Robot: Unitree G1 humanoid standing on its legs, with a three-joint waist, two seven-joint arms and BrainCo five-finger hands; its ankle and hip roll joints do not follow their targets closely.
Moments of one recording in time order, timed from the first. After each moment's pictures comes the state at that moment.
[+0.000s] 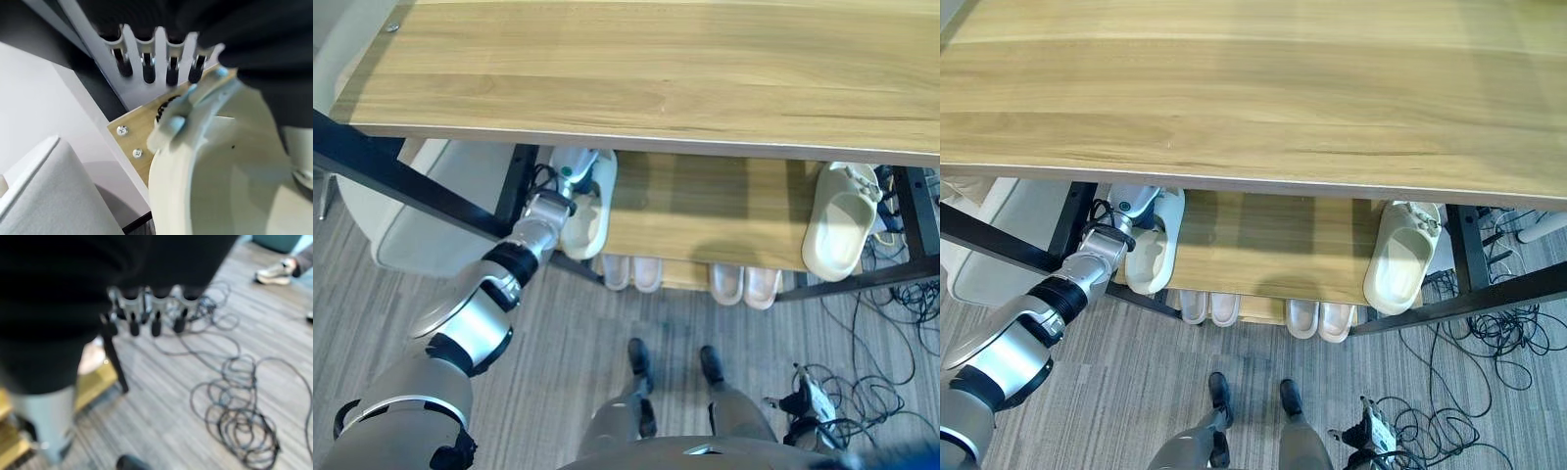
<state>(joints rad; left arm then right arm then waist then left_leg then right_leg) -0.93 0.55 -0.85 0.90 0.98 0.23 0.51 -0.01 -0.26 0.37 1.21 -0.28 -0.13 -0.64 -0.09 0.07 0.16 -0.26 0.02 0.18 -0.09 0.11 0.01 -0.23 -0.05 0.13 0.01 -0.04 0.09</state>
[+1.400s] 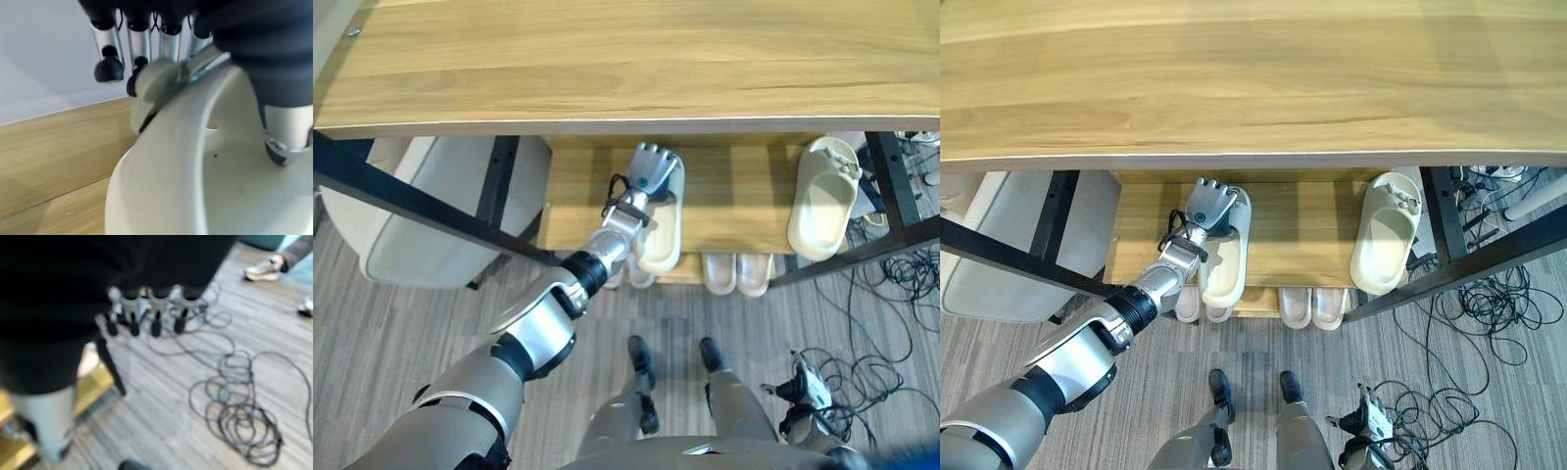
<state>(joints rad) -0.97 0.19 -0.78 0.90 0.96 0.26 0.62 -0.08 -0.26 0.37 1.24 -0.28 -0.12 -0.66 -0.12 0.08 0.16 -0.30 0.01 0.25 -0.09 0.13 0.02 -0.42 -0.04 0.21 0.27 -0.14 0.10</state>
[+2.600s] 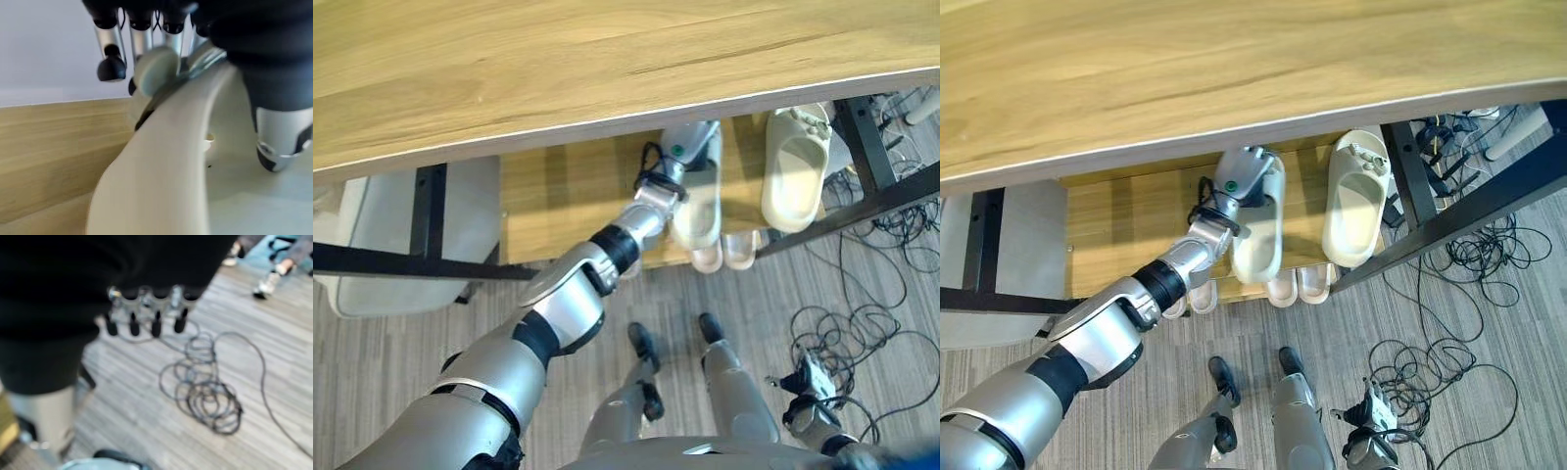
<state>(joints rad) -1.13 0.03 -0.83 0.91 0.92 0.24 0.64 -0.12 -0.26 0.37 1.29 -0.26 -0.12 -0.66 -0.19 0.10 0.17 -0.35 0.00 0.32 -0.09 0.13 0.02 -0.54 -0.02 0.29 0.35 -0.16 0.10</state>
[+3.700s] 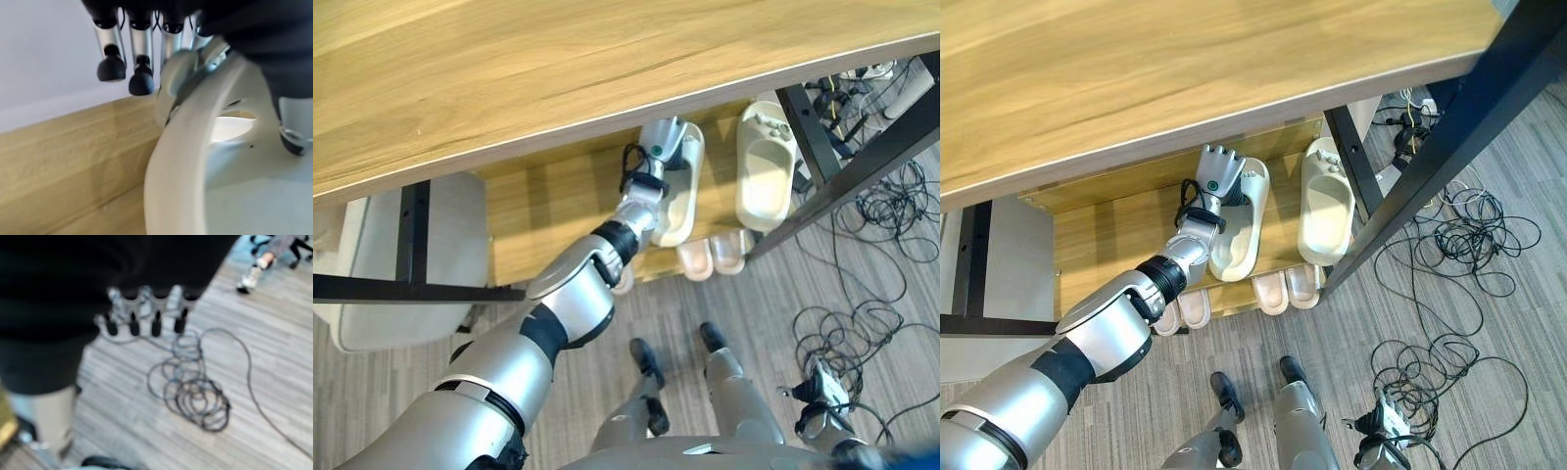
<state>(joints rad) -1.19 0.04 -0.80 1.18 0.83 0.37 0.63 -0.12 -0.28 0.36 1.35 -0.26 -0.12 -0.64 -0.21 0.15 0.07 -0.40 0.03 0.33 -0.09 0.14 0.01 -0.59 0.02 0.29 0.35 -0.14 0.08</state>
